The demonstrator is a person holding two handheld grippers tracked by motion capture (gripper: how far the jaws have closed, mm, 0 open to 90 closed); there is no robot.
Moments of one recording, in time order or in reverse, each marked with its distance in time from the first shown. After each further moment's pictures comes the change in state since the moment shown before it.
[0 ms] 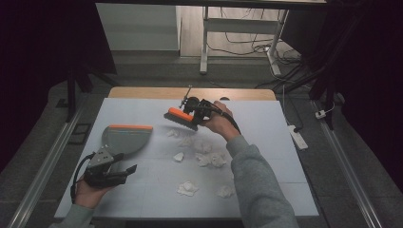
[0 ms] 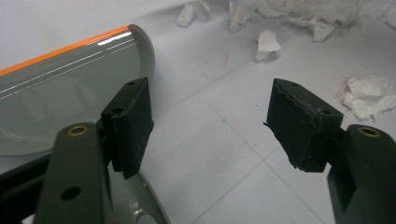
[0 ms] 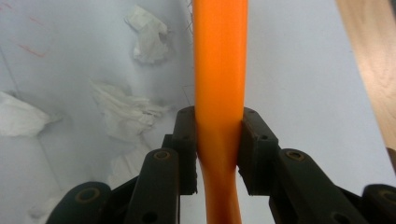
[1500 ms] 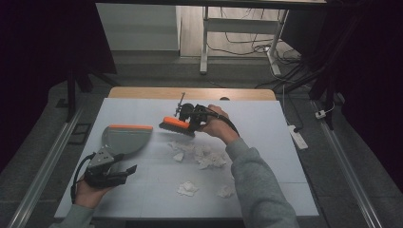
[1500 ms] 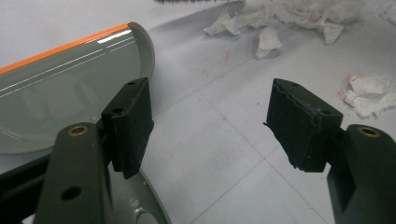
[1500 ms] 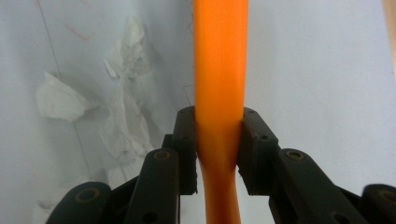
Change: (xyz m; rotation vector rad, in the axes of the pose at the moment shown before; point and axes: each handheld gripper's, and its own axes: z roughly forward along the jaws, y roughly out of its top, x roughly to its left) left arm -0.001 0.000 0.000 0.004 0.002 0.003; right arm 0.027 0.009 0.001 0.046 0.044 -0.103
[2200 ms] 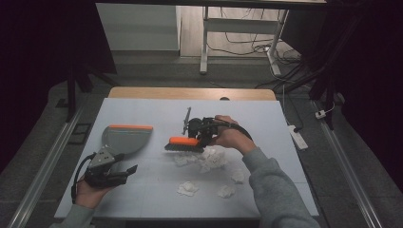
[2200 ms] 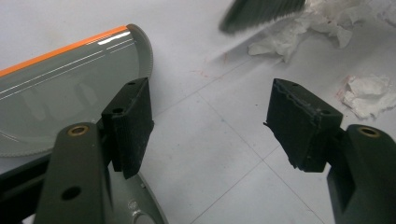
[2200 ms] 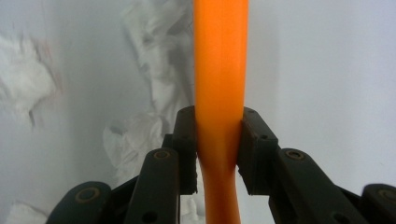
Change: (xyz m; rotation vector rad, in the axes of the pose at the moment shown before) left arm -0.002 0.001 0.000 0.001 0.001 0.004; right arm 0.039 -0.041 -0.034 0.005 0.090 -0.115
